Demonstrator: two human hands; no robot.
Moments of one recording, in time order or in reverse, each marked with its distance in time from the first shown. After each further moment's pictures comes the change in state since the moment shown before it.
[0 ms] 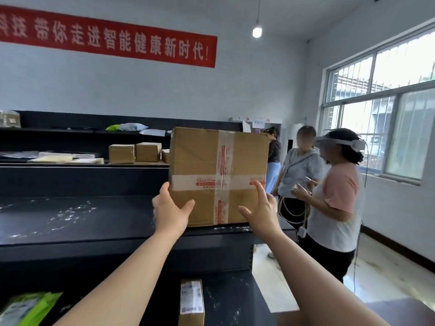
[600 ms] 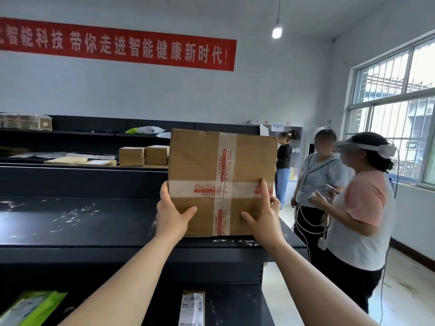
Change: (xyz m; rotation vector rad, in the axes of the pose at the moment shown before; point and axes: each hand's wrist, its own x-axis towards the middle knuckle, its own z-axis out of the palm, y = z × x) left_hand 0.029 -0.007 0.032 0.015 0.052 0.015; right_hand 0.047 0.031 0.015 0.111 -0.016 -0.163
